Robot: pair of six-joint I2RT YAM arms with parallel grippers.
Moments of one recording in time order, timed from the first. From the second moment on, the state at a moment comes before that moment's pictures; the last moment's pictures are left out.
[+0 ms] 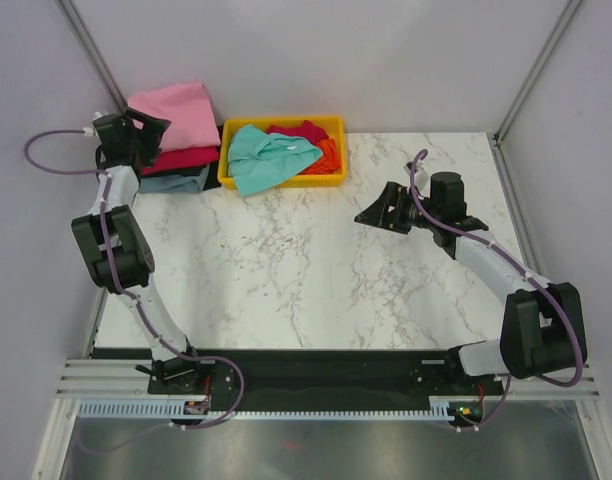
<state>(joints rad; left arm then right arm) 0.32 2.00 1.66 -0.01 0.25 -0.90 0.19 1.39 0.88 -0.01 -0.70 0.57</state>
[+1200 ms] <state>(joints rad) 0.20 2.10 1.58 -0.03 0.08 -1.01 0.19 1.39 0.88 -0.02 -0.69 0.56</state>
